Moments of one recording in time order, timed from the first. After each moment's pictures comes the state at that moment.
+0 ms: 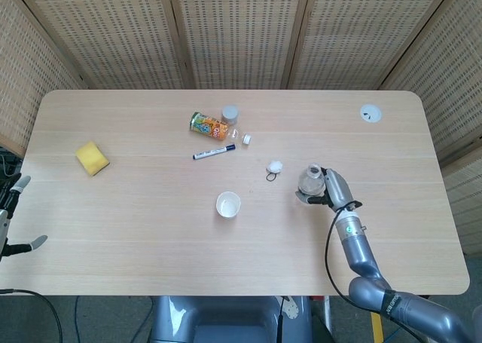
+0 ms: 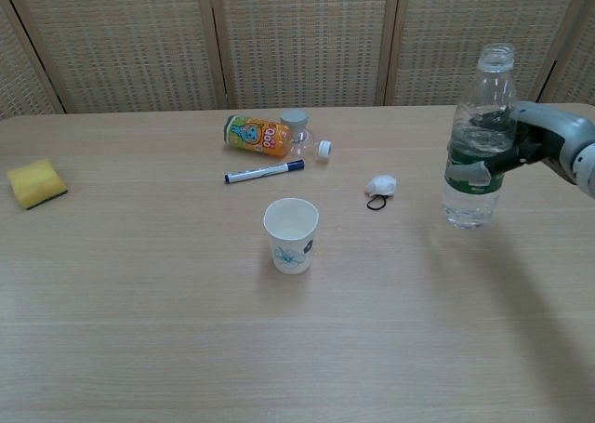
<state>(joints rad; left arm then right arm) -0.14 -0.91 -0.06 -1.83 1.39 1.38 0.00 0.54 -1.61 0.37 -1.36 -1.03 0.91 0.23</state>
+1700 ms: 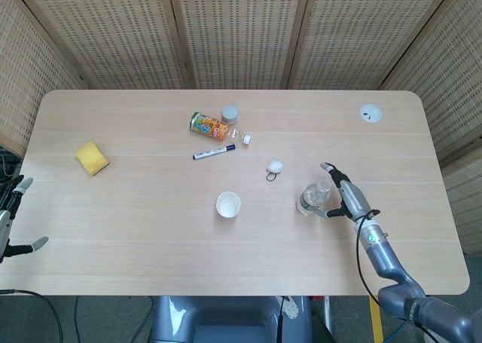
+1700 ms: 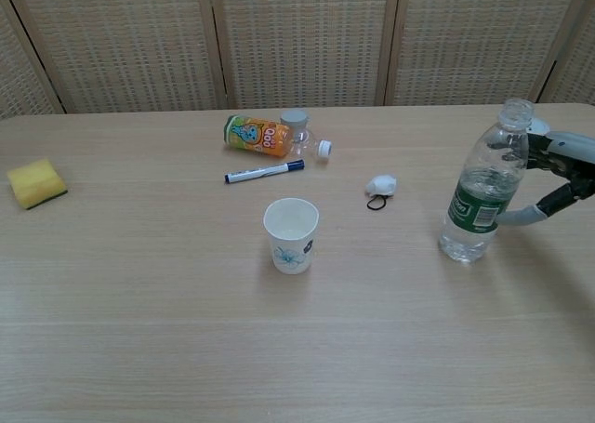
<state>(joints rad) -0.14 -0.91 -0.06 -1.83 1.38 1.36 0.00 0.52 -1.55 0.18 -1.12 -1.37 0.92 0.59</state>
